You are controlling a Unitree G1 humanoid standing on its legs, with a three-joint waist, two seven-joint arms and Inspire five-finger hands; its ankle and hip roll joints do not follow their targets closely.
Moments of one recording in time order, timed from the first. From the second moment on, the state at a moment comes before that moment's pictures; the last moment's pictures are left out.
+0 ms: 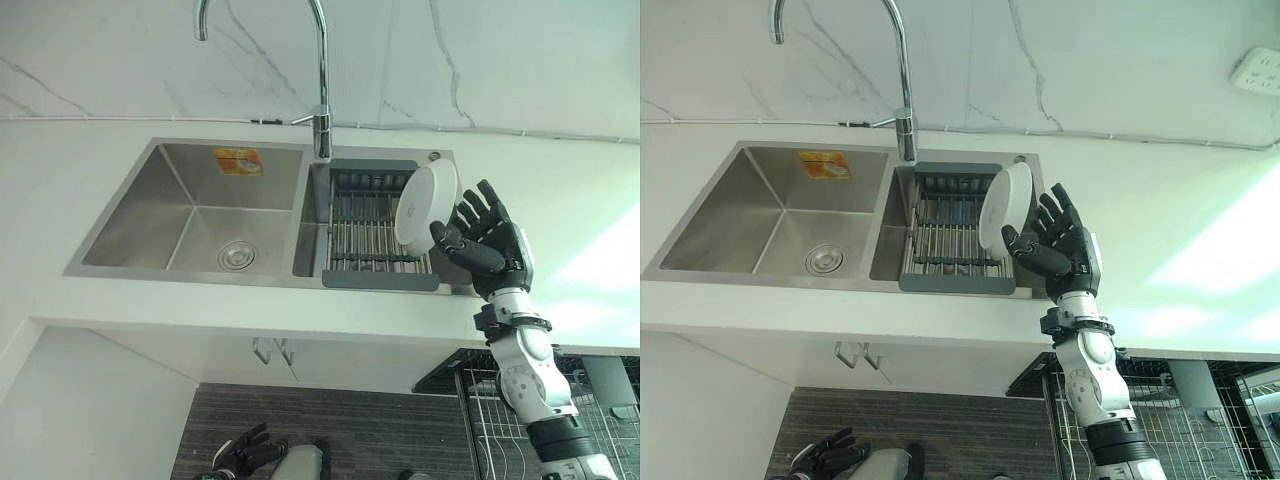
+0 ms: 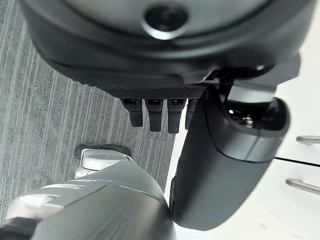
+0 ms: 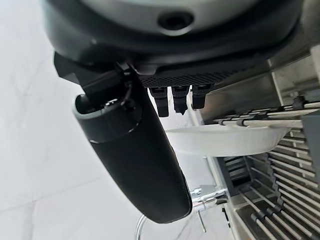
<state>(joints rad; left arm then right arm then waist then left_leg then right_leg) 0.02 0.25 -0.09 1.17 -0.35 -0.11 -0.18 -0.20 -0.39 0.07 0.10 0.73 -0.19 -0.12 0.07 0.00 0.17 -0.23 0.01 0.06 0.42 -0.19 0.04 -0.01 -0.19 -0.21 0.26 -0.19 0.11</state>
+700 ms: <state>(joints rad) 0.03 0.26 -0.09 1.17 -0.35 -0.09 -0.19 -0.32 -0.36 0.09 0.25 0.76 -0.19 -0.17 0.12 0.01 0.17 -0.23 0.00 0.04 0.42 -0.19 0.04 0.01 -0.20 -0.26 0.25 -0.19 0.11</state>
